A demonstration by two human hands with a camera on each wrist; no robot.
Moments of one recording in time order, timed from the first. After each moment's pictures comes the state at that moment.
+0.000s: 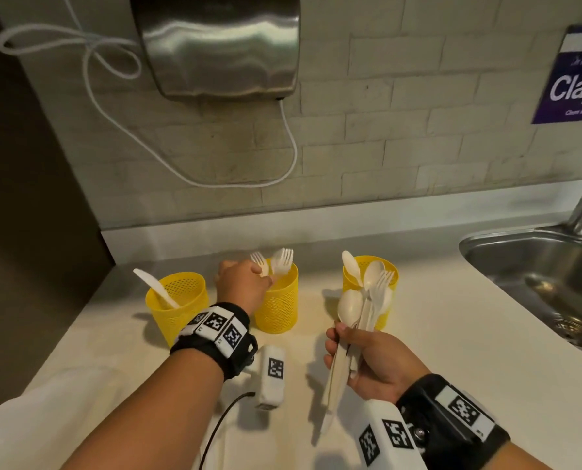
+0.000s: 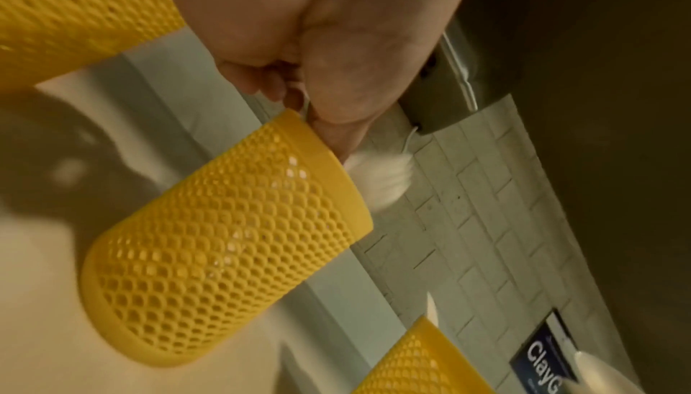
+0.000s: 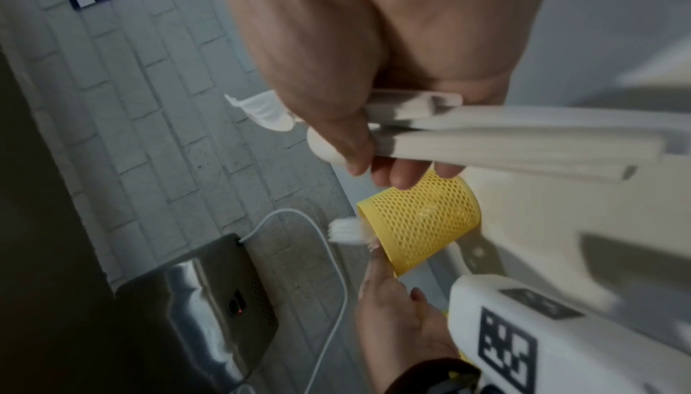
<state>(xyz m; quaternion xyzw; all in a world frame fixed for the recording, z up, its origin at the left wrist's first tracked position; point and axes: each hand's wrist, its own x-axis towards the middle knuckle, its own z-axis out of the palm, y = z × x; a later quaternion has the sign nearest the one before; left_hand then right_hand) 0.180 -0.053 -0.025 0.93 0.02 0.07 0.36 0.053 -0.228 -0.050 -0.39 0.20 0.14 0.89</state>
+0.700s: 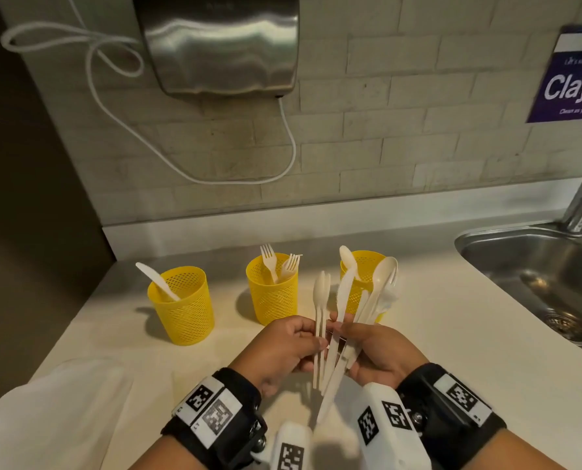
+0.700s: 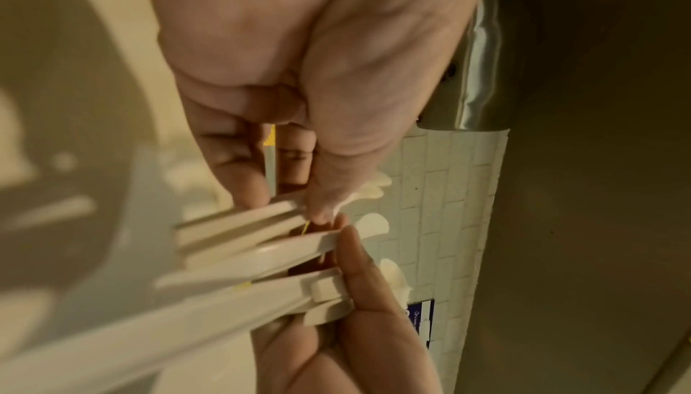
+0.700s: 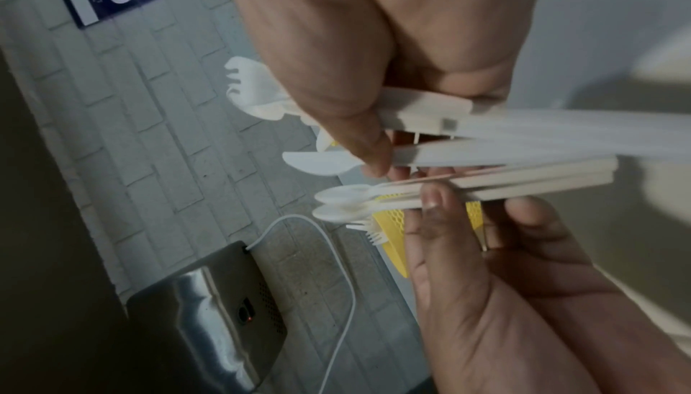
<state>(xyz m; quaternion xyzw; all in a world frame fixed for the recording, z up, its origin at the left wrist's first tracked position) 0.077 -0.080 -0.053 0.72 -0.08 -0.23 0.65 0.046 -0.228 -0.045 -0.39 0.13 0.17 0.89</state>
